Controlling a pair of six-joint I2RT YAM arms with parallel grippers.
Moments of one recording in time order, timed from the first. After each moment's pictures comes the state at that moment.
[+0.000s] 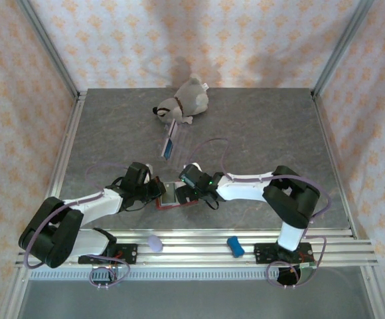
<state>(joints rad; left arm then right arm) -0.41 1.29 0.38 0.02 0.28 -0.93 0.99 1.76 0.96 -0.28 0.16 0.54</state>
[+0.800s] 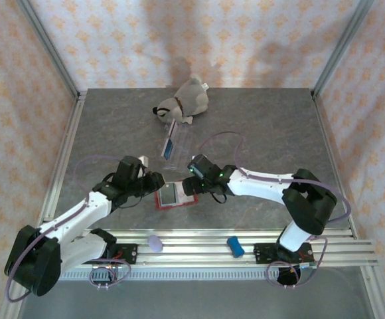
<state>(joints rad) -0.40 1.03 0.49 -0.27 0.25 -0.85 0.92 1.63 0.96 -0.39 0.08 0.55</state>
